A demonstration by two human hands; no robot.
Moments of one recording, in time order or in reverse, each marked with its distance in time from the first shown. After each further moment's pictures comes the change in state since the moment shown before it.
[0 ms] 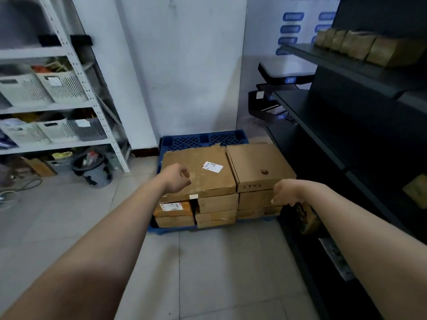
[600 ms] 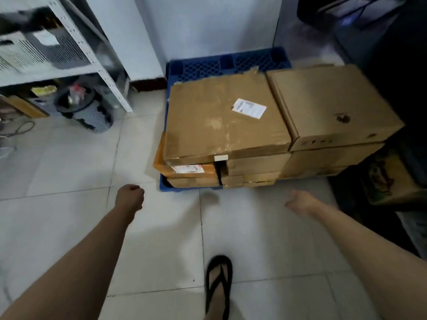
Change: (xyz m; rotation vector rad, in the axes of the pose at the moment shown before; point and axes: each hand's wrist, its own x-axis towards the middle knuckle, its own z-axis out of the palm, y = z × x) left_hand 0.192 -0.332 0.183 -0.660 0.202 -0.832; right_hand 0.358 -0.086 0.204 0.474 -0.114 0.161
